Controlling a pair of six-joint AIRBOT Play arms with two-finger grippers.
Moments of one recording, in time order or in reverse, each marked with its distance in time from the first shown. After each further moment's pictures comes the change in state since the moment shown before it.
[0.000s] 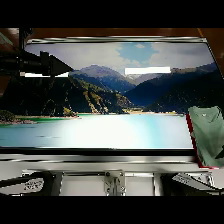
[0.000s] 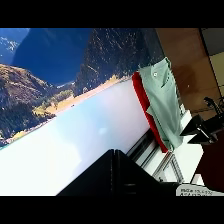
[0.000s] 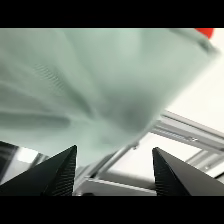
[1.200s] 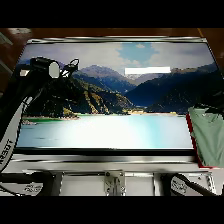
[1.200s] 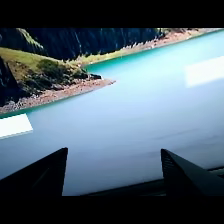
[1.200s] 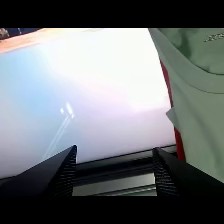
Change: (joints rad) left arm -0.403 -0.154 -0.001 1.110 -0.118 -0.380; right arm 0.725 0.058 0.363 0.189 -0.002 -0.063
